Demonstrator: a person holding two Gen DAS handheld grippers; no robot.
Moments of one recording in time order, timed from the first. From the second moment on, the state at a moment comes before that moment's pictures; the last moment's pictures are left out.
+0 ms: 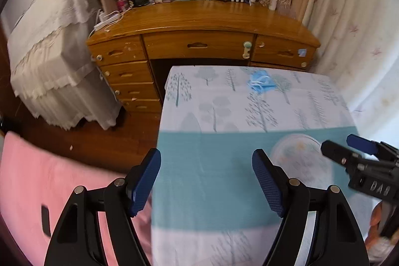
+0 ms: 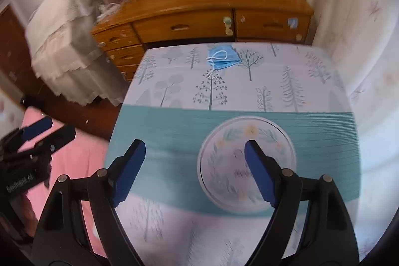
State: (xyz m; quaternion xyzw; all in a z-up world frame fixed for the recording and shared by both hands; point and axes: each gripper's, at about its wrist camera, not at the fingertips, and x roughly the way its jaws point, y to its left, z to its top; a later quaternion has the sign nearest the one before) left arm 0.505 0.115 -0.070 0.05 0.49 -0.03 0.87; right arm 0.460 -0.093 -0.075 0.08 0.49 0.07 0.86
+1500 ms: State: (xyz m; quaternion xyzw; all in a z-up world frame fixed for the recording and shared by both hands) left arm 0.723 0.191 -0.235 -0.05 0.53 -0.02 0.85; right arm 0.740 -0.084 -0.261 0.15 0.54 -0.12 0.82
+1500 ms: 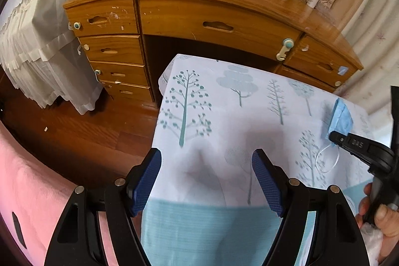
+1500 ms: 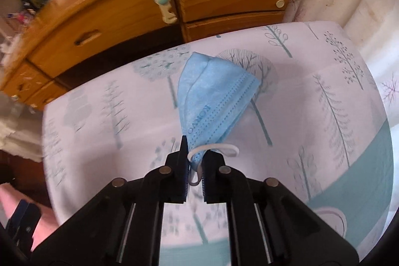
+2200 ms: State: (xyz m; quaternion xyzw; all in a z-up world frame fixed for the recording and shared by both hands) left arm 0.348 0.114 -0.128 -0.07 0.48 0.01 0.88; right arm 0.330 -0.126 -0.116 0.15 0.44 0.07 0.88
